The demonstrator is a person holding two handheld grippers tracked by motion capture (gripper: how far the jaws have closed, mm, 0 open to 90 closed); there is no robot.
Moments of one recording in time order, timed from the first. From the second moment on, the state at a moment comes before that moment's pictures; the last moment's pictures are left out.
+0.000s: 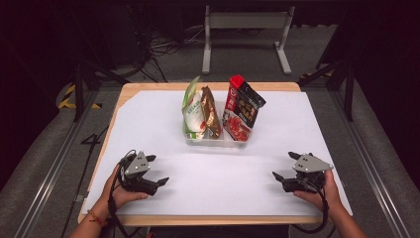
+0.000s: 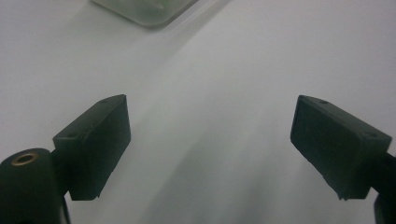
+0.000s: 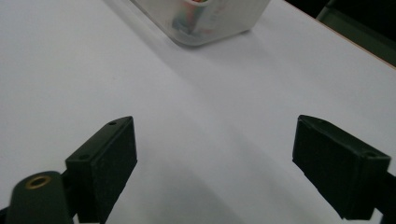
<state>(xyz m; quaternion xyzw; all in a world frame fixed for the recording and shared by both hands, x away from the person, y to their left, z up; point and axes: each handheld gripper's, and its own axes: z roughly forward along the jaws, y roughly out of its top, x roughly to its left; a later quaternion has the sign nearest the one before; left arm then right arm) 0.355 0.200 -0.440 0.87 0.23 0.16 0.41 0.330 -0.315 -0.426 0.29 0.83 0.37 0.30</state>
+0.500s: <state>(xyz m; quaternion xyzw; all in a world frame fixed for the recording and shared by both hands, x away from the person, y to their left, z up) 0.356 0.200 -0.441 0.87 0.24 0.16 0.41 0.319 -0.341 -0.427 0.34 0.80 0.39 0.30</state>
